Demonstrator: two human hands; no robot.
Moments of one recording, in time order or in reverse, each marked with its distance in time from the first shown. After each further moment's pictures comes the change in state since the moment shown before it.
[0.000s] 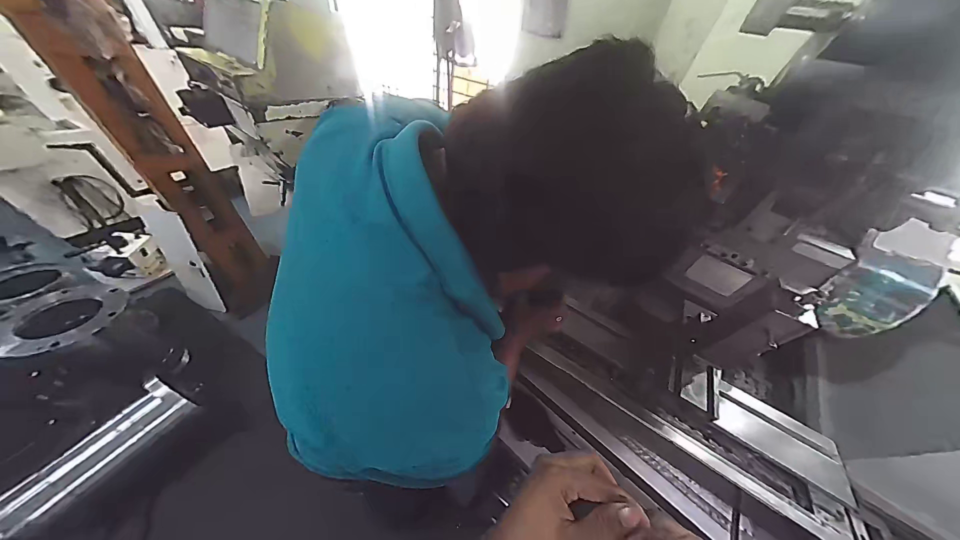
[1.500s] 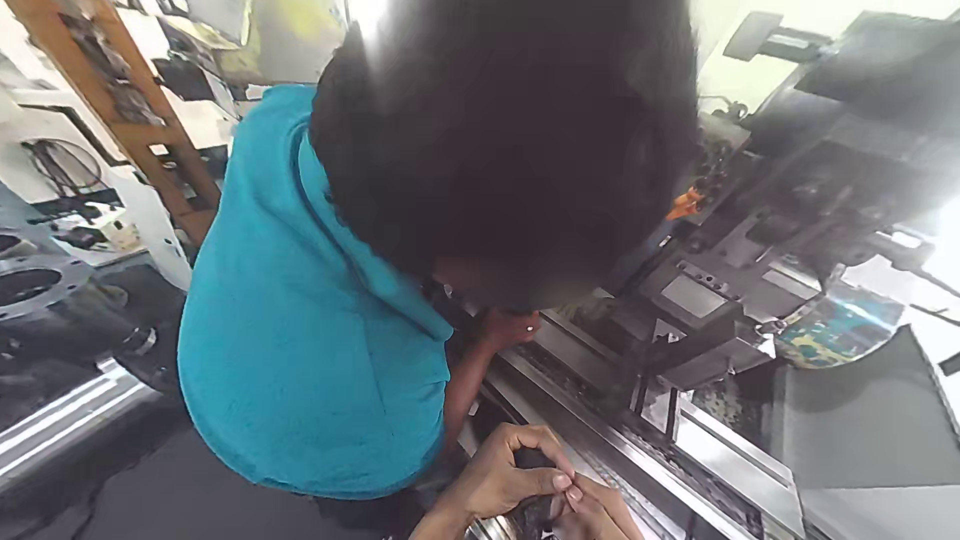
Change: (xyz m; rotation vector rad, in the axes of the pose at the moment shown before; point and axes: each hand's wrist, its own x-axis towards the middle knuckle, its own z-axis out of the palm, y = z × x) left_hand 0.038 -0.070 0.000 -0.309 0.017 -0.118; right_hand 0.046 -0.004 -0.024 -0.033 0.056 0.346
